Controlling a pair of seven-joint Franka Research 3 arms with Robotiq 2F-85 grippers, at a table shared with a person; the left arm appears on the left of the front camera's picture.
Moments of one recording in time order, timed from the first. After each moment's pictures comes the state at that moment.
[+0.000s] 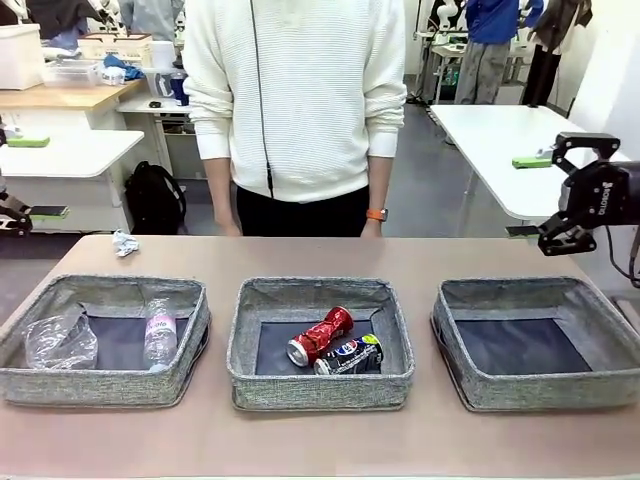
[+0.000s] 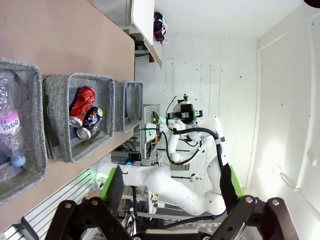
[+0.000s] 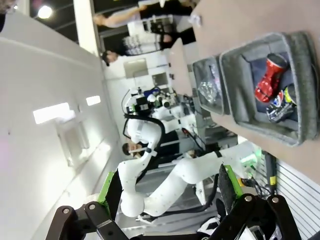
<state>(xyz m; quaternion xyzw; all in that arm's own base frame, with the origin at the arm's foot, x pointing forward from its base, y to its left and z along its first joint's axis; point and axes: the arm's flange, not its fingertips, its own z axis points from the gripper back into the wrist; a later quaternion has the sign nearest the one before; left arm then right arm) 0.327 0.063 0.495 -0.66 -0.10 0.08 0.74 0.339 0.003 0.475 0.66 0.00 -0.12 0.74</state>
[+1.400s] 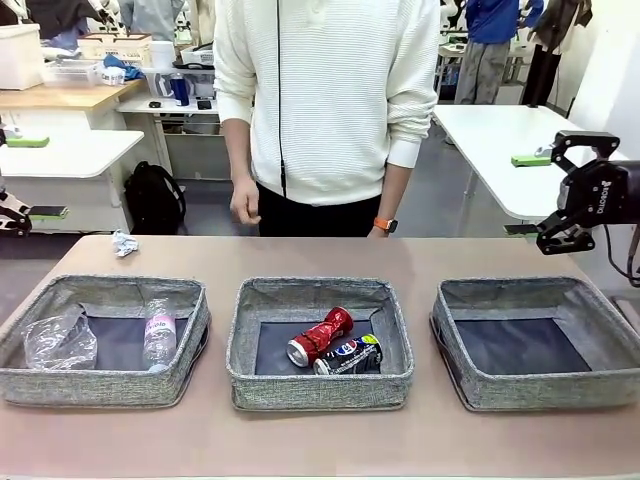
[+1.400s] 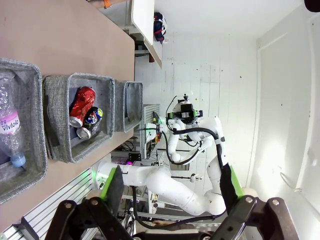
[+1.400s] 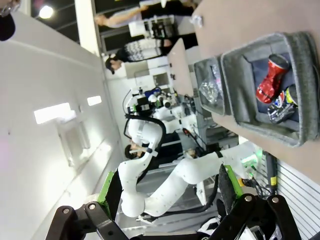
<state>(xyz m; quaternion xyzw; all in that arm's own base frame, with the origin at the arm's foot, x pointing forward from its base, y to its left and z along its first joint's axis) 0.327 0.063 0.495 -0.66 -0.10 0.08 0.74 0.339 0.003 0.475 0.66 0.00 -0.12 0.74</state>
